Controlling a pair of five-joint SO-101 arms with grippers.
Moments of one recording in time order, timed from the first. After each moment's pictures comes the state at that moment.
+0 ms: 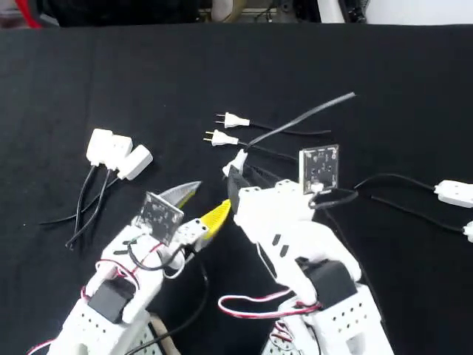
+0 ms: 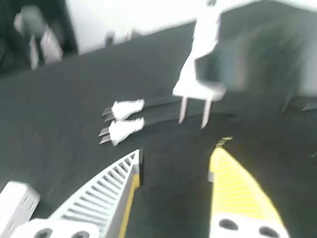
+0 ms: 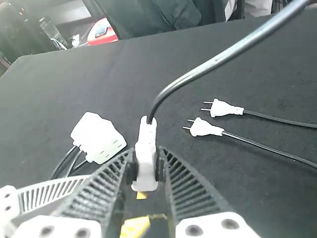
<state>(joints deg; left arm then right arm) 27.1 -104.0 96.2 31.5 -2.2 -25.5 -81.1 70.9 45.1 -19.6</state>
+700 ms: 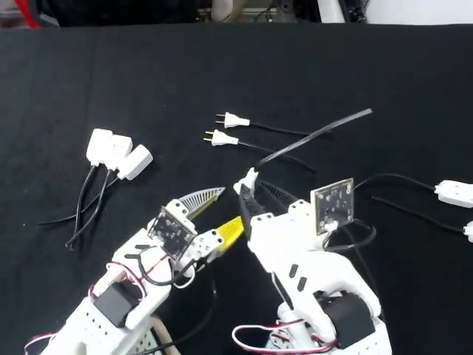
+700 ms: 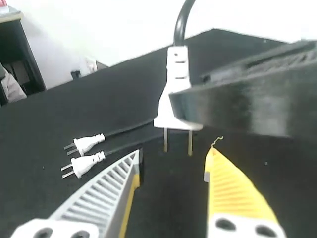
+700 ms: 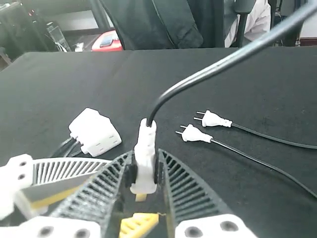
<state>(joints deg) 35.6 -102.4 96.3 24.9 -3.2 -25.3 -101.2 72.6 59.6 -12.2</state>
